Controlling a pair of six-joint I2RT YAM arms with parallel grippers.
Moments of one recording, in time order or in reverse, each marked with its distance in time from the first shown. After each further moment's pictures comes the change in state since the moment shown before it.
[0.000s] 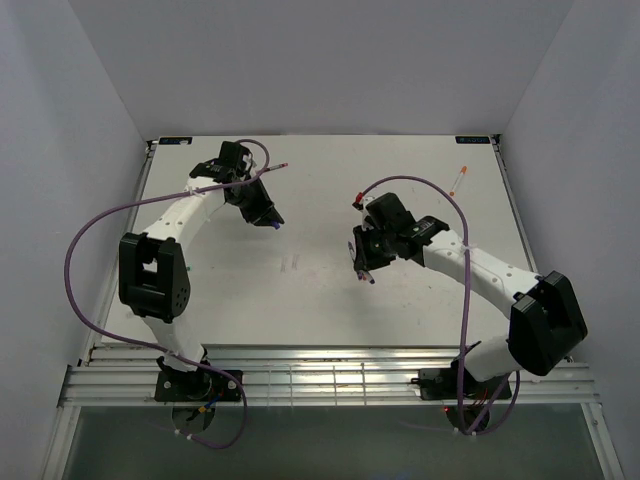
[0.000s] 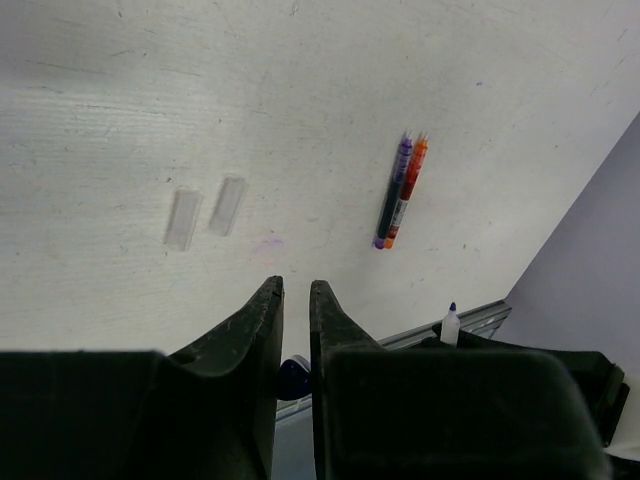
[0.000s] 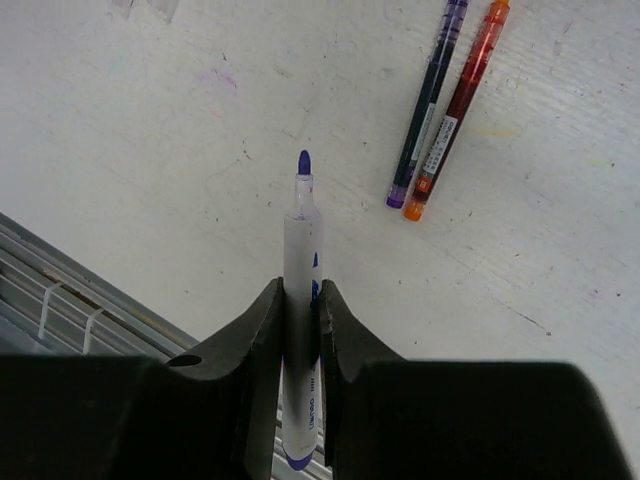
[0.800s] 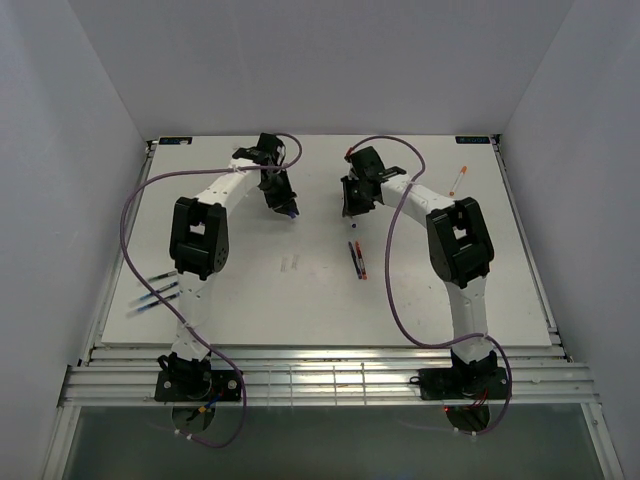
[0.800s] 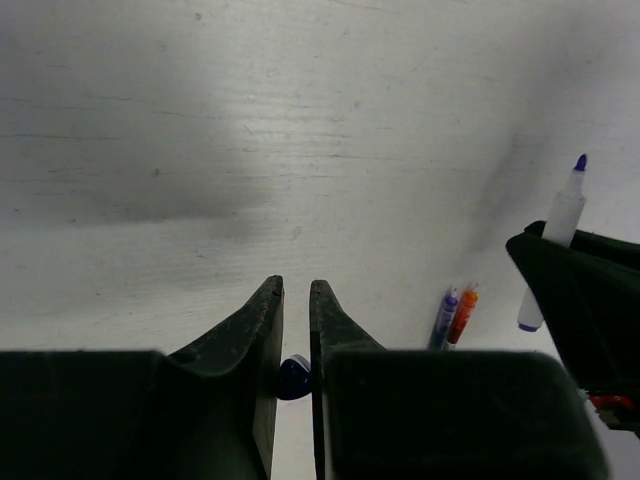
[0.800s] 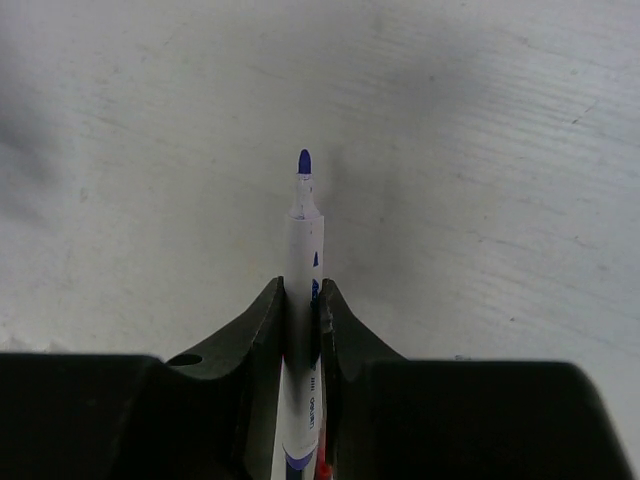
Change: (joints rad) left arm -0.070 0.513 0.493 -0.059 -0.116 0.120; right arm -0.200 0.740 0.642 0.087 0.010 -0.016
